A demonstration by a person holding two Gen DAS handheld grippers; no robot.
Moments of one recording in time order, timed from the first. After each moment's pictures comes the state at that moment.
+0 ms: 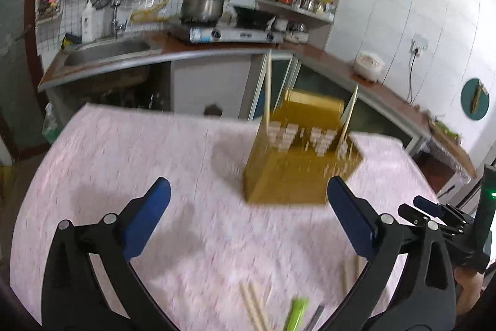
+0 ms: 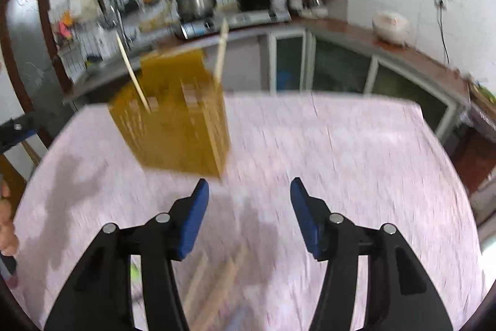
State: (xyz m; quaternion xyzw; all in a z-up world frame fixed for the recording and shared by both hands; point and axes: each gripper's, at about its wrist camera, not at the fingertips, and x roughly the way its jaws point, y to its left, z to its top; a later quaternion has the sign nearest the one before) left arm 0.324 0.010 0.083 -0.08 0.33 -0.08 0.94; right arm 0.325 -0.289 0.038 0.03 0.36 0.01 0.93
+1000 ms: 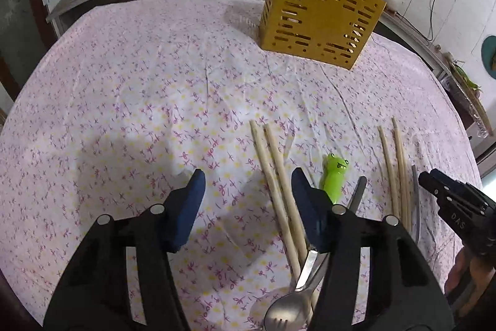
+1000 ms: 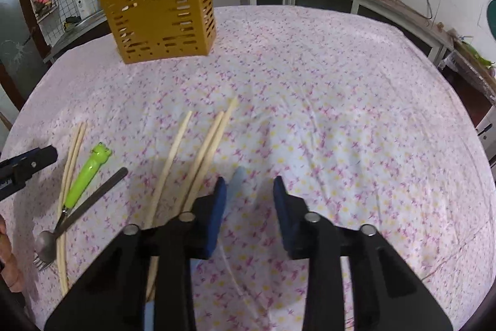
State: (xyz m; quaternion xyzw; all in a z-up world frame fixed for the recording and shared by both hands) left arm 0.253 -0.010 -0.033 -0.05 0.47 -0.06 0.88; right arm 0.249 -0.272 -0.043 0.04 0.45 -0.03 0.89
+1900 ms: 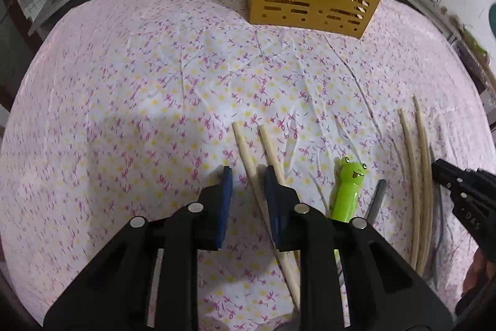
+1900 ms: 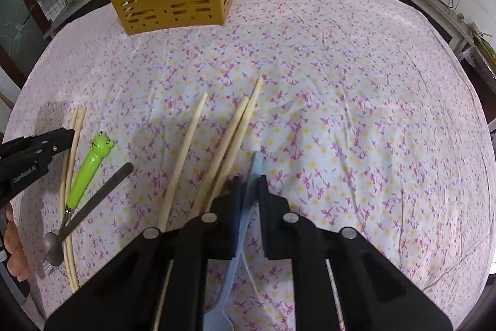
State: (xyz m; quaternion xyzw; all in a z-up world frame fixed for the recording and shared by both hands) left arm 0.302 -0.038 -0.054 0.02 0.54 -0.06 0.84; right arm 0.281 -0.259 -0.051 0.03 0.53 0.00 0.85
